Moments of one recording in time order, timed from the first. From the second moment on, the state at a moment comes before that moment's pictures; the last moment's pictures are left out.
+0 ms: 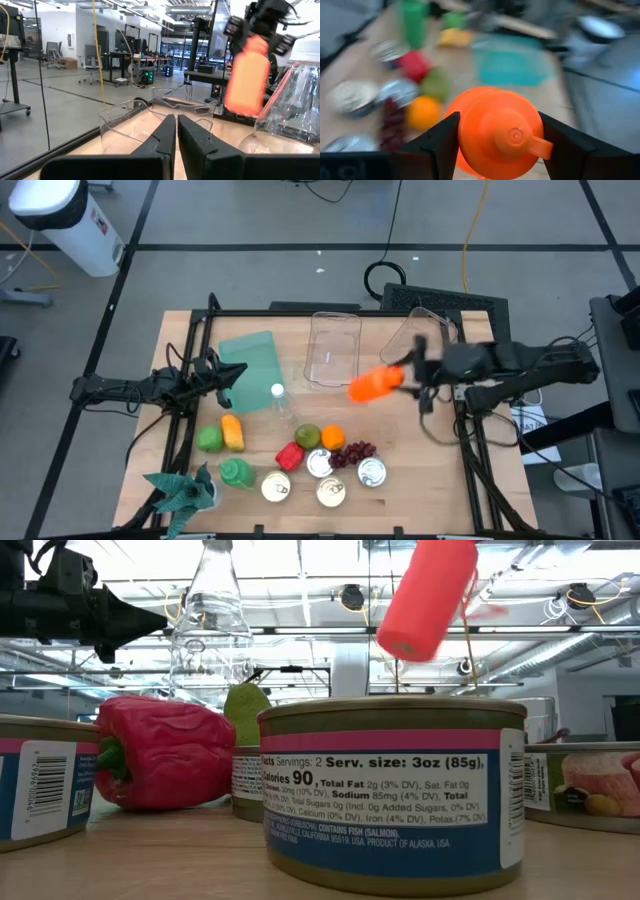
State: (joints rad) left arm -0.05 0.12 0.02 0.26 -0.41 -0.05; right arm 0.13 0.90 1.08 -0.65 0.23 -0.18
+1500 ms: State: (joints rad) left arm -0.05 0.12 0.02 0.24 -0.43 -0.06; right arm -0.37 1.09 1.00 -0.92 0.40 0.13
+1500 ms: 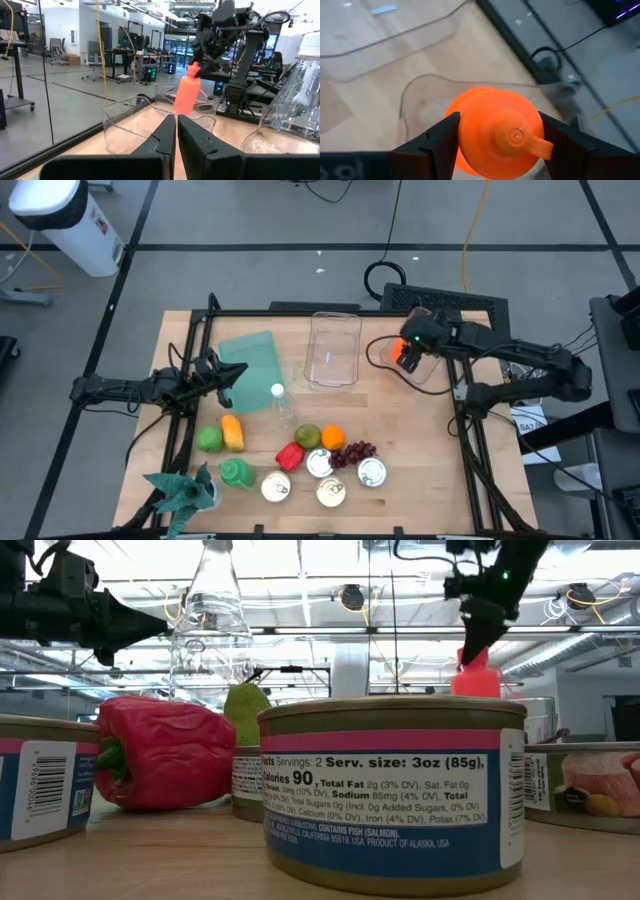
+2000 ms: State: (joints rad) left arm -0.05 0.12 0.02 0.23 -0.47 -0.06; right arm -0.43 1.08 0.84 -0.72 0.26 0.12
